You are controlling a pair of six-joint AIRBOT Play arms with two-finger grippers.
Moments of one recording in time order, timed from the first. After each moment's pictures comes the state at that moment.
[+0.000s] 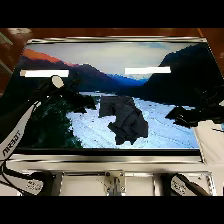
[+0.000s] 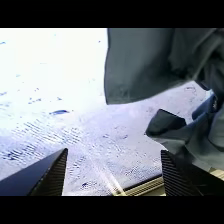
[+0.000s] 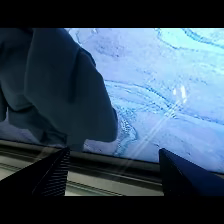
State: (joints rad) left arm -0.26 -1.67 1.37 0.99 -1.22 -1.63; right arm -0.39 -1.18 0.94 -1.00 1.40 1.28
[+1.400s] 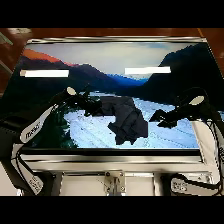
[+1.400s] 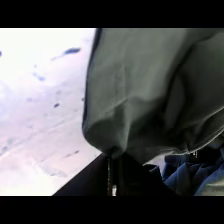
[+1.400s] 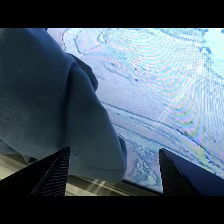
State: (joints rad) left arm -0.28 -1.92 1.38 0.66 -1.10 -1.48; right arm -0.20 -1.43 0.92 -0.95 1.25 1.27
